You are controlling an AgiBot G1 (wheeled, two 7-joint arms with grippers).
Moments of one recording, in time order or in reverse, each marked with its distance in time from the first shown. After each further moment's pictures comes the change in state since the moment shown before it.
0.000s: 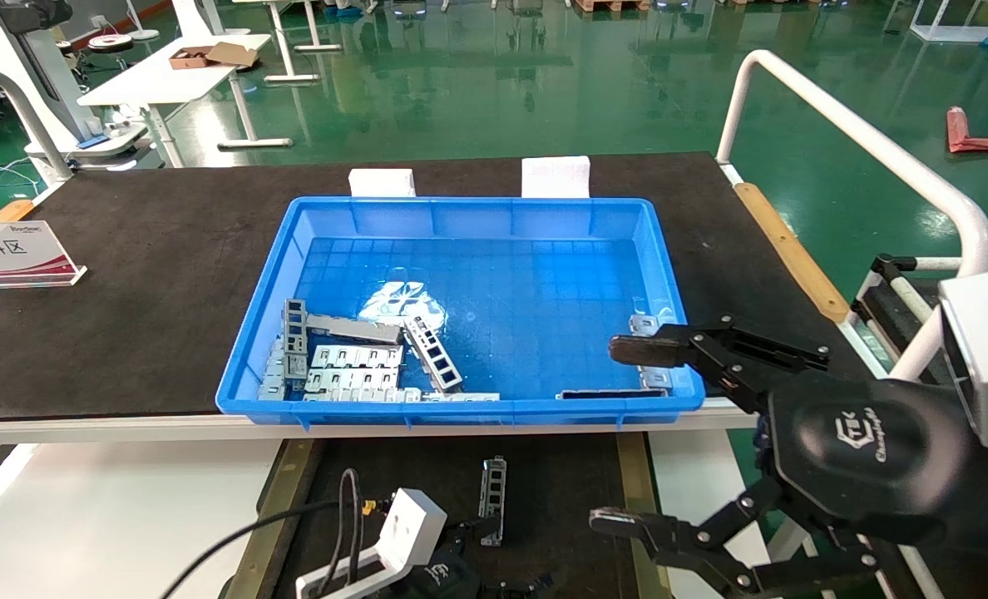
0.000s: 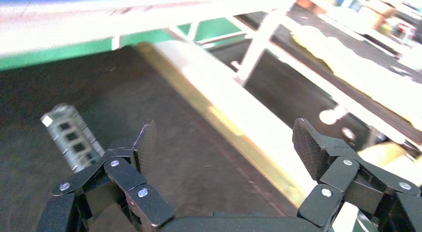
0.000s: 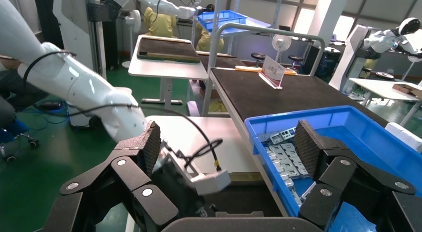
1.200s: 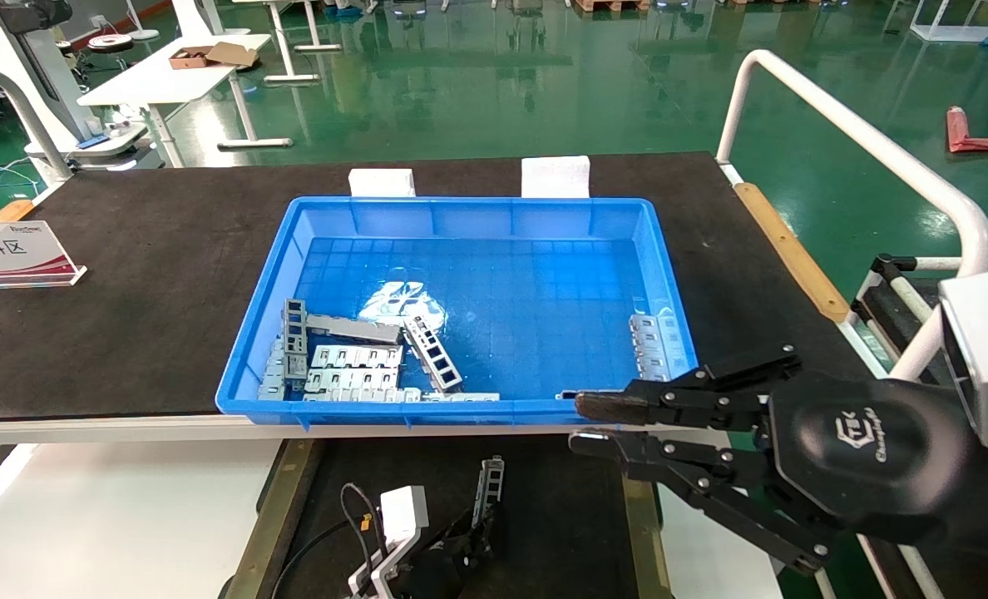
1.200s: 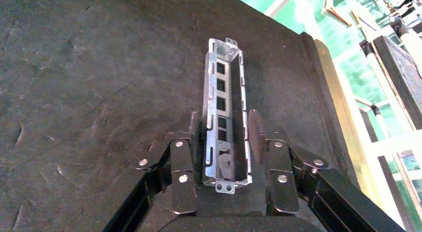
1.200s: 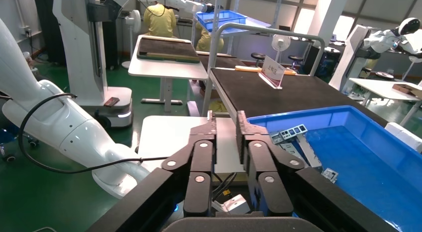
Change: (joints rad) left arm 0.011 0.397 0.006 0.367 -0.129 -0.549 -0.091; right arm 0.000 0.000 0.000 0.000 0.000 0.000 0.000
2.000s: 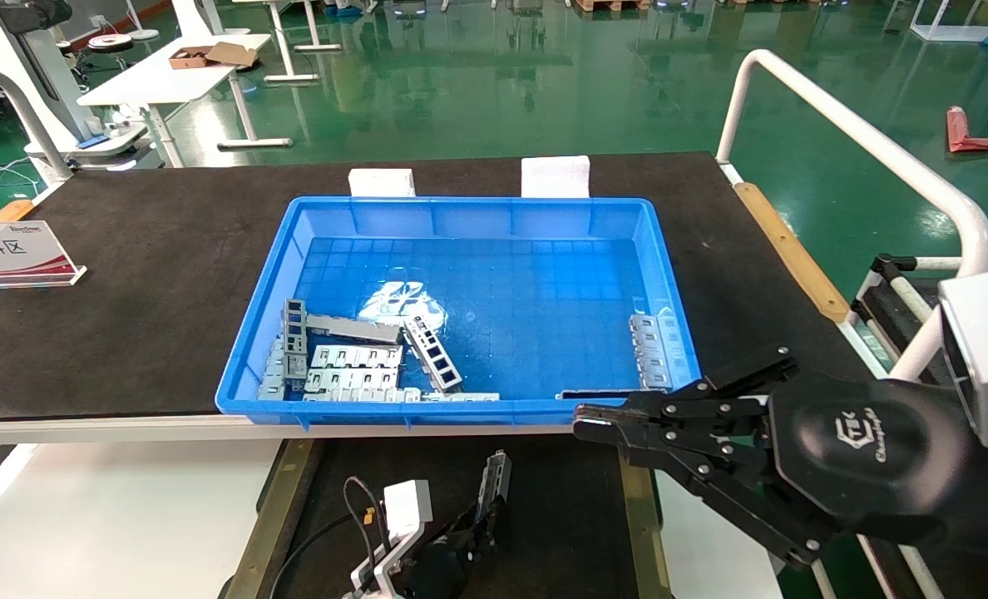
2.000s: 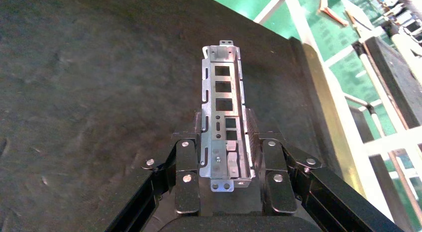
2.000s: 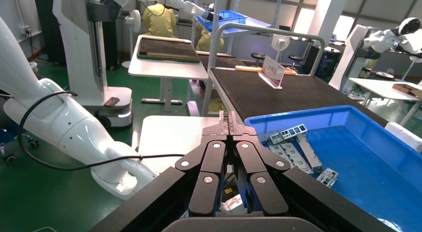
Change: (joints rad) left arm -0.007 -0.022 0.024 -0.051 -0.063 -0.023 0.046; right arm 0.000 0.000 0.000 0.000 0.000 0.000 0.000
